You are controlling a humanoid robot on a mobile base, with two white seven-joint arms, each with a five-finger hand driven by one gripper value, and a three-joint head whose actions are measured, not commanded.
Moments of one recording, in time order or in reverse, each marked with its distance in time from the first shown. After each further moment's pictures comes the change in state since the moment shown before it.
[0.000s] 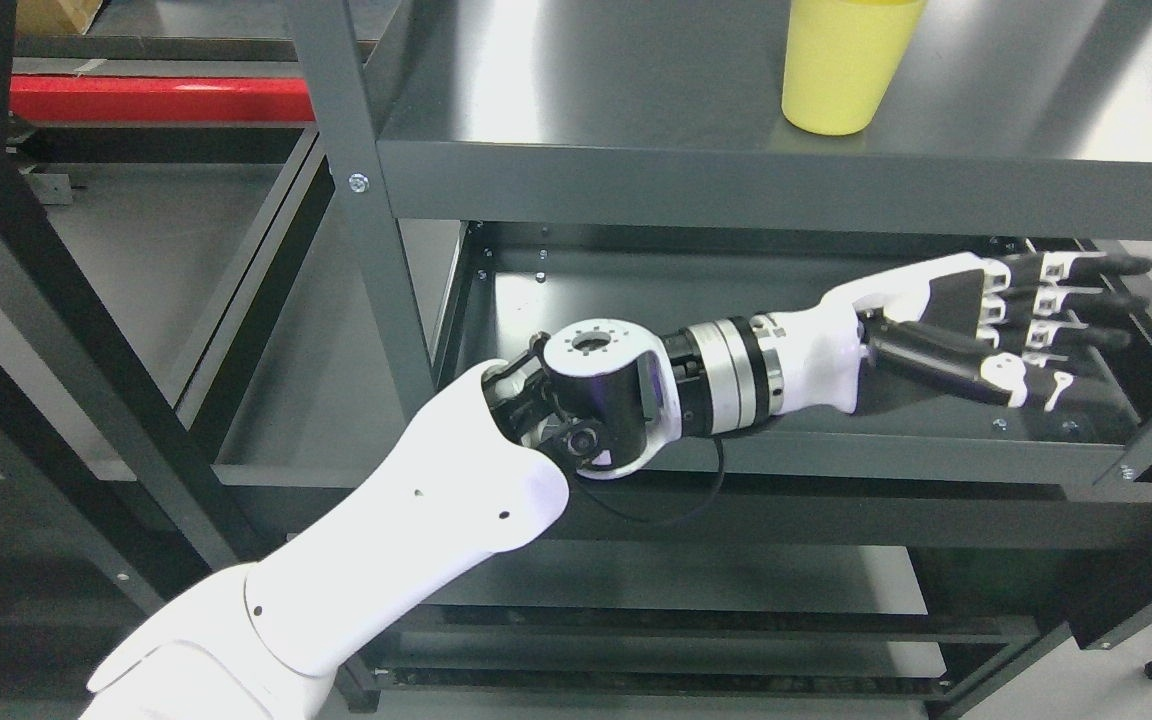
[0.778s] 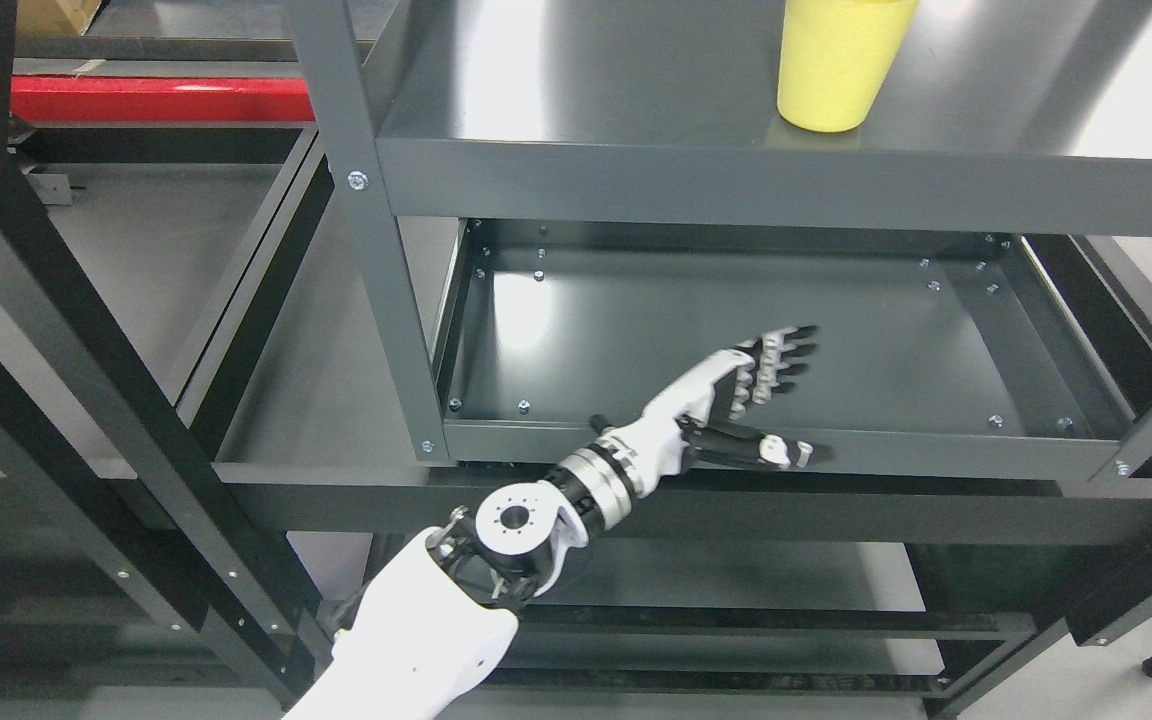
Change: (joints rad) left arm 0.406 0.000 0.229 0.106 -0.743 -0.279 0.050; right arm 0.000 0.000 0.000 0.000 0.000 0.000 0.000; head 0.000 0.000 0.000
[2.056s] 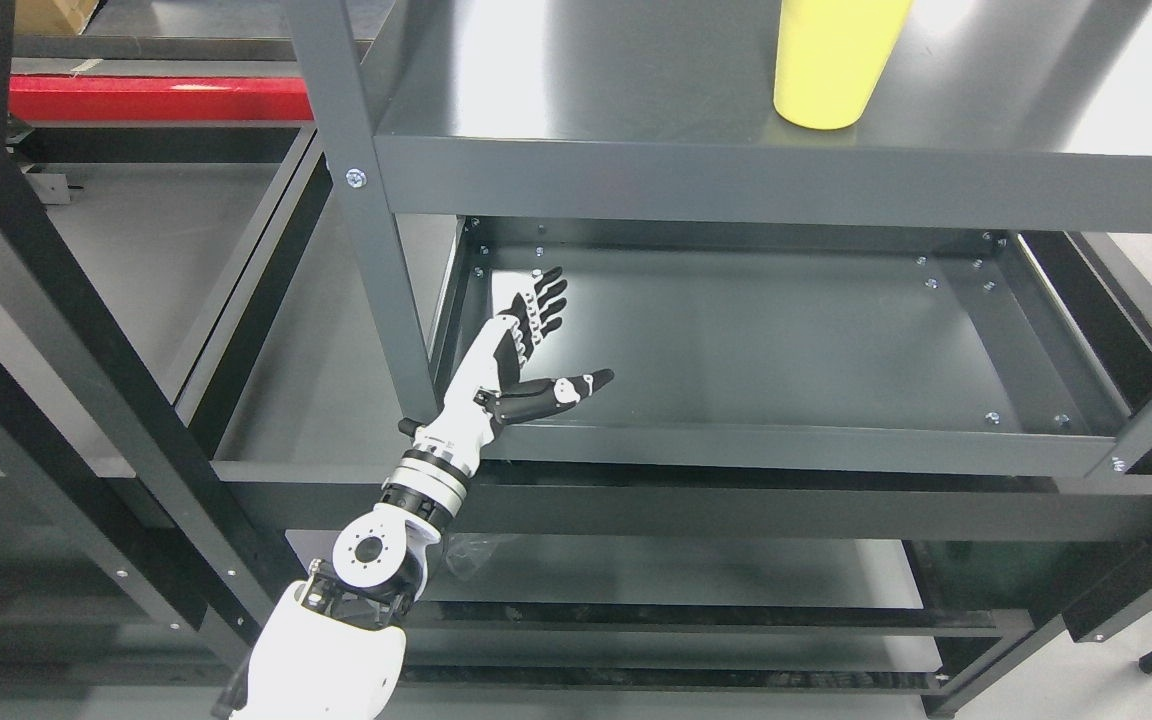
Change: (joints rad) left arm 0.177 0.000 0.370 -0.014 -0.226 -0.147 0.025; right arm 0.000 0.000 0.000 0.000 0.000 0.000 -0.001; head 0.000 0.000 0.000
